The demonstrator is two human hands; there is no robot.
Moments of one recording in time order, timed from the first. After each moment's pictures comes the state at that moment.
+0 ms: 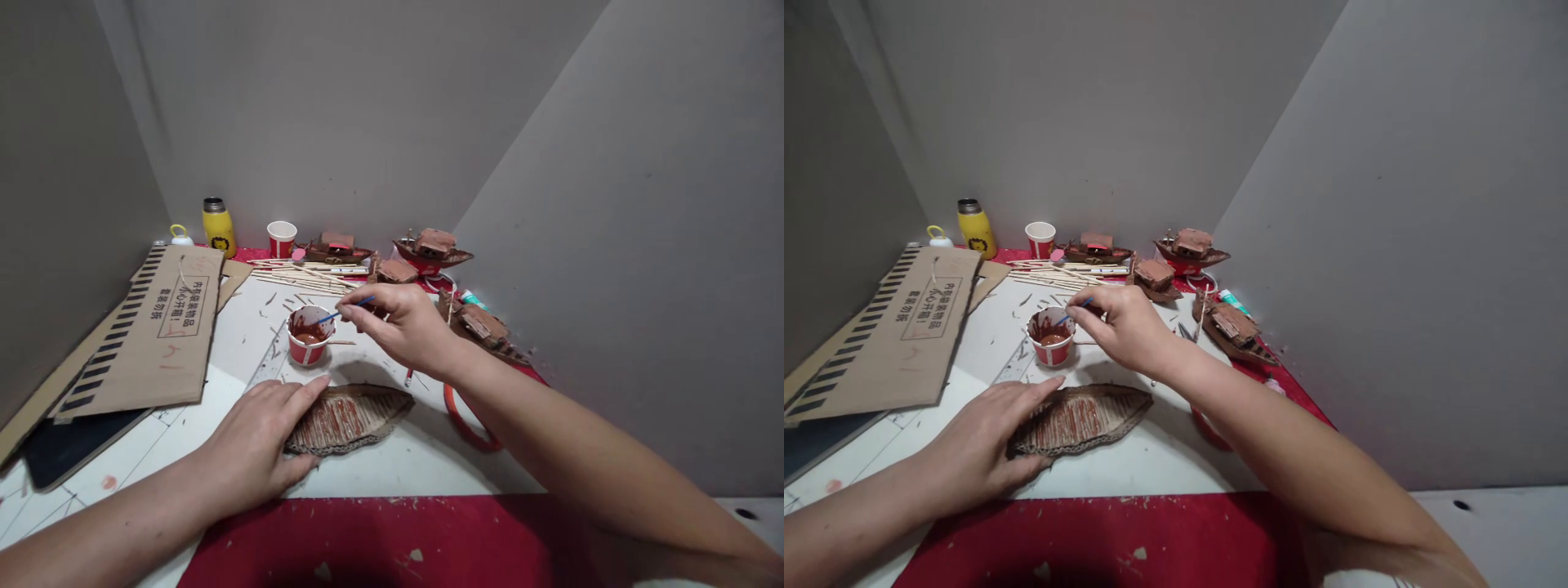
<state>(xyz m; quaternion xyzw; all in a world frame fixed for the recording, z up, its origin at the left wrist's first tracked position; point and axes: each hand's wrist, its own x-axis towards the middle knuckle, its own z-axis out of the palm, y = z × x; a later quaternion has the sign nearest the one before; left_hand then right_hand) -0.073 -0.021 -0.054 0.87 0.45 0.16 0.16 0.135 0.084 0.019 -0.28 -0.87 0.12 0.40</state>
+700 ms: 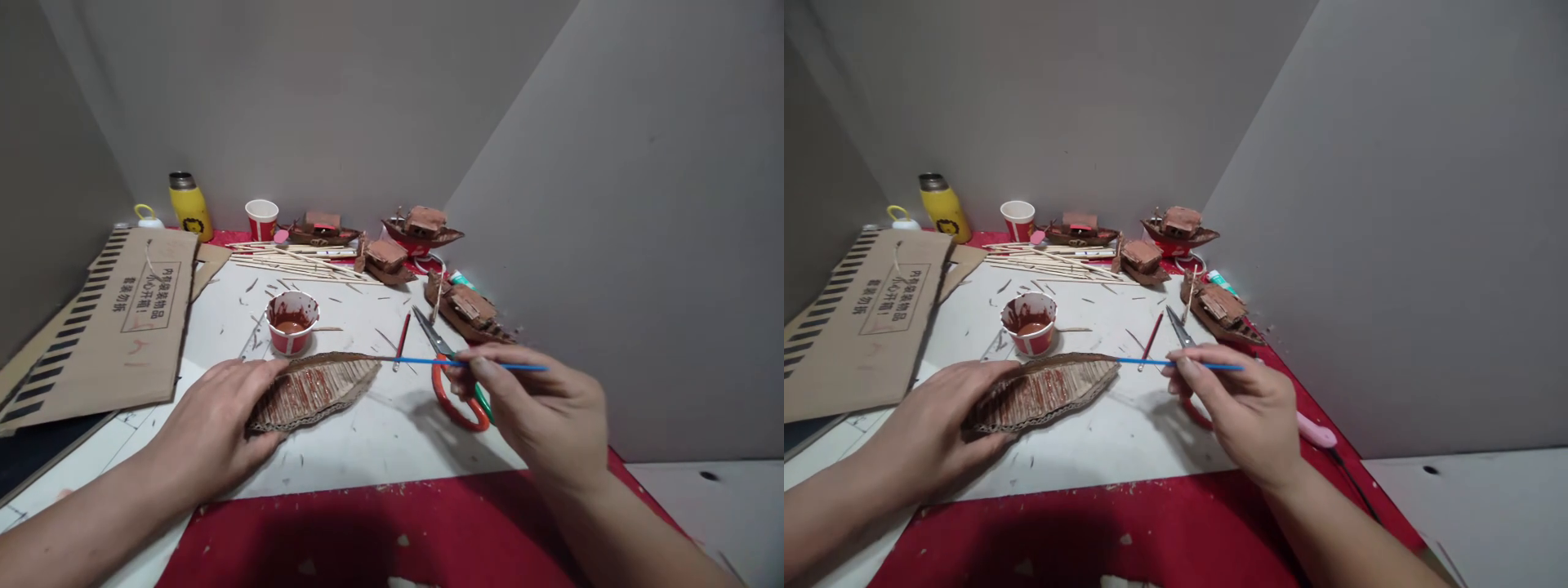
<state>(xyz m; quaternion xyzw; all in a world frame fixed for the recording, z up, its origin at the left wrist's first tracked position) -0.091 -0.013 -0.053 0.86 0.47 0.18 0.06 0.232 -0.005 -0.024 -0.46 -0.62 0.27 0.57</state>
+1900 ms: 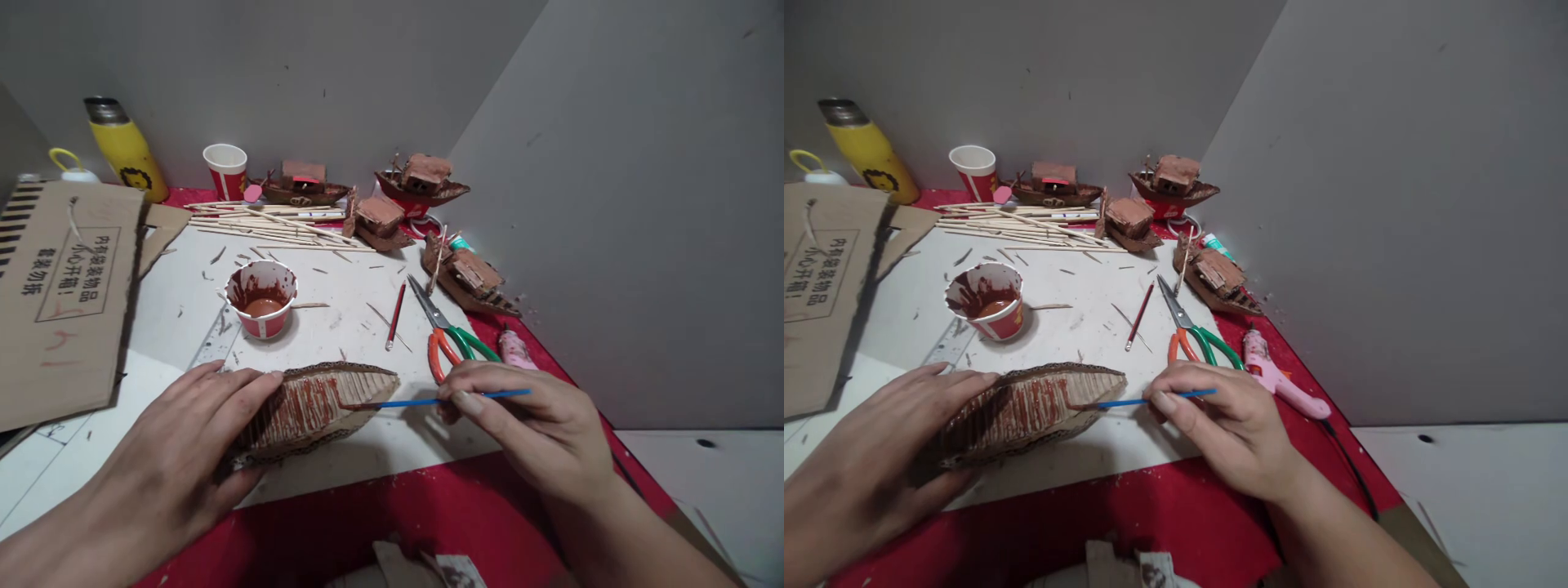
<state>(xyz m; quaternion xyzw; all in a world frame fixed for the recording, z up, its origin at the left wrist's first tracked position) -0.083 -0.024 -0.065 0.88 0.42 0.19 0.10 0.247 -0.013 -0.035 -0.40 -0.76 0.28 0.43</state>
